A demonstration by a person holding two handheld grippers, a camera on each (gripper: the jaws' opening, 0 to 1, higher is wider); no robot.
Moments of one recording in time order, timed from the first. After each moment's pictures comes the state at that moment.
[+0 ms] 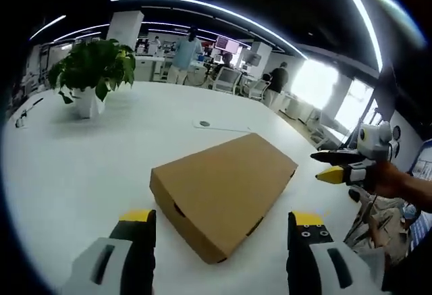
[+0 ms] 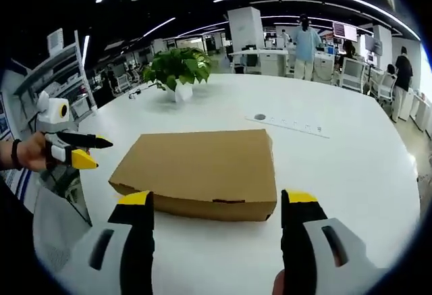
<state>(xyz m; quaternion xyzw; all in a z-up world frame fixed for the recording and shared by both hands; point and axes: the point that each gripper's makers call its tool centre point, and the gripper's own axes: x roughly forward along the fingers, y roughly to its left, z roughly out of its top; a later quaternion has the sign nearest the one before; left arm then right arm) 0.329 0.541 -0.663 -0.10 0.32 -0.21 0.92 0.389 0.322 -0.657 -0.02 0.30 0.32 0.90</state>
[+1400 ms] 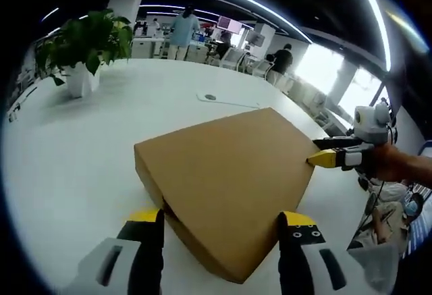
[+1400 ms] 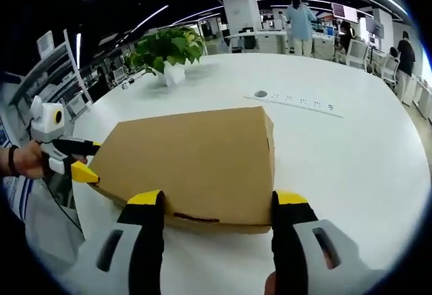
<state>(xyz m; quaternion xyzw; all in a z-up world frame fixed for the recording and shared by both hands) 0.341 0.548 -0.710 -0.09 0.37 -0.21 0.90 0.409 0.350 -0.706 -0.01 0.35 0.32 0.88</state>
